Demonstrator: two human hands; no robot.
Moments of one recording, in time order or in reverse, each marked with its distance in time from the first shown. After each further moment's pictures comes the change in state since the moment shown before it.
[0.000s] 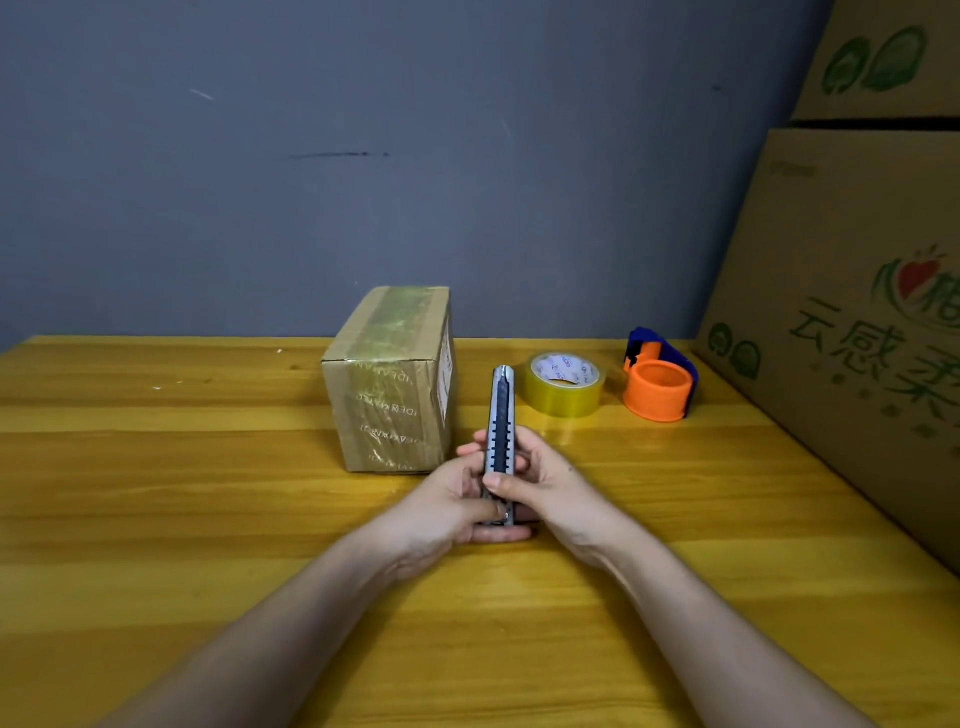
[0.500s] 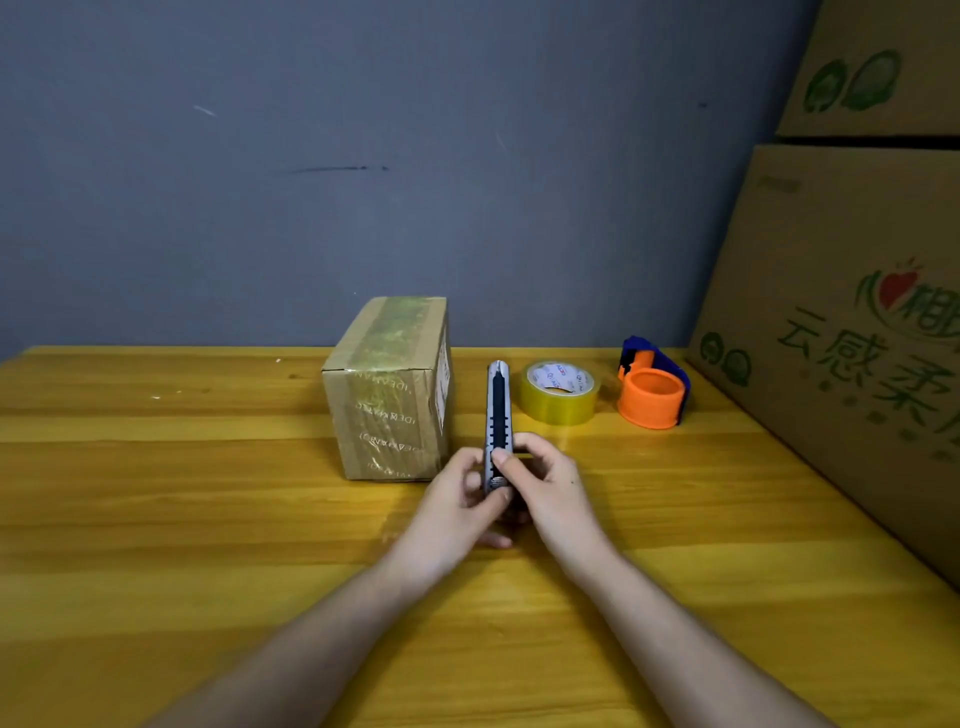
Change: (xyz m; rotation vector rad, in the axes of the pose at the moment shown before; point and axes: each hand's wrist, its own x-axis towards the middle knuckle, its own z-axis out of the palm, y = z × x) left_hand 0.006 -0.016 0.005 0.254 0.266 0.223; right_hand 0.004 0.009 0.012 -0.156 0.422 -0.108
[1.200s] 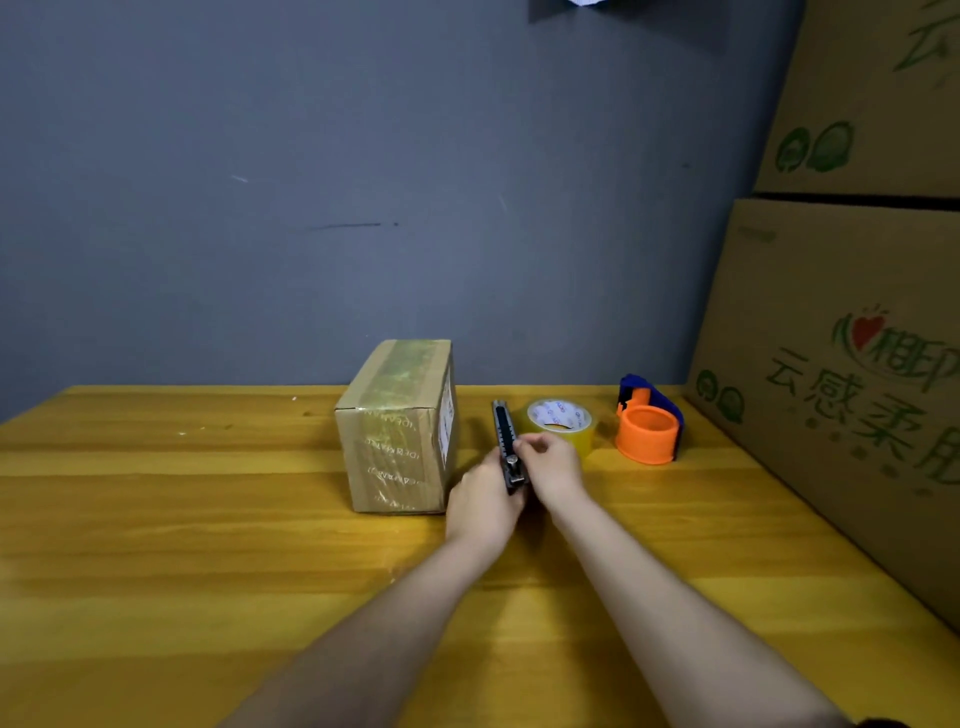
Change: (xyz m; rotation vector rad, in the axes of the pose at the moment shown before) left_hand 0.050 0.014 0.030 0.863 0.330 -0.033; right_hand 0.074 -0.001 -0.008 -0.338 0.244 0.237
